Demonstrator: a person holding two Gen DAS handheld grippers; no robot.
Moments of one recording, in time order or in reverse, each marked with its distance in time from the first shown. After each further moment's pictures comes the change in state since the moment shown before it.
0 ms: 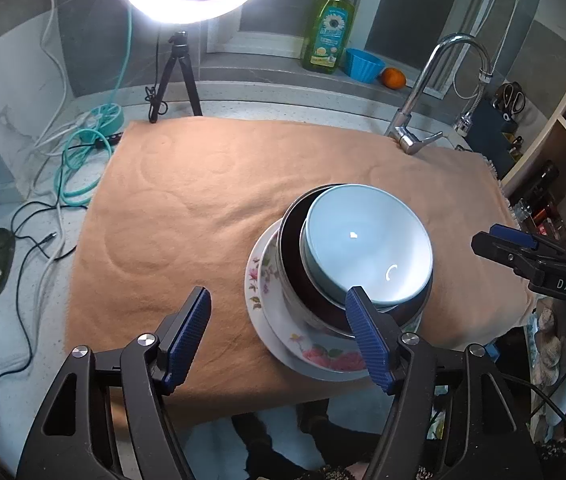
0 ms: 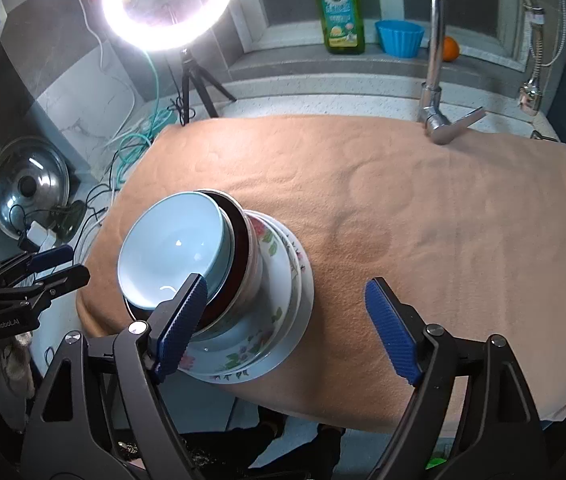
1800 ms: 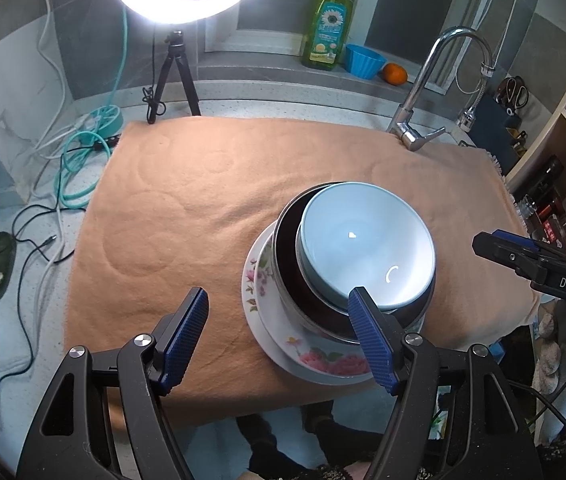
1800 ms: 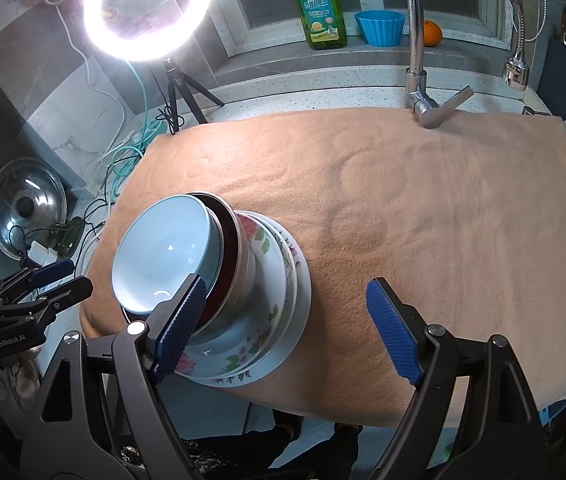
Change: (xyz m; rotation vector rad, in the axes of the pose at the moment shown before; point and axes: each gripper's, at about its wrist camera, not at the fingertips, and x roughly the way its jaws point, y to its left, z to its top) left arm 0.006 -0.008 0.002 0.019 0.004 0.020; right arm 0.006 -0.007 -0.004 0.075 0.002 0.008
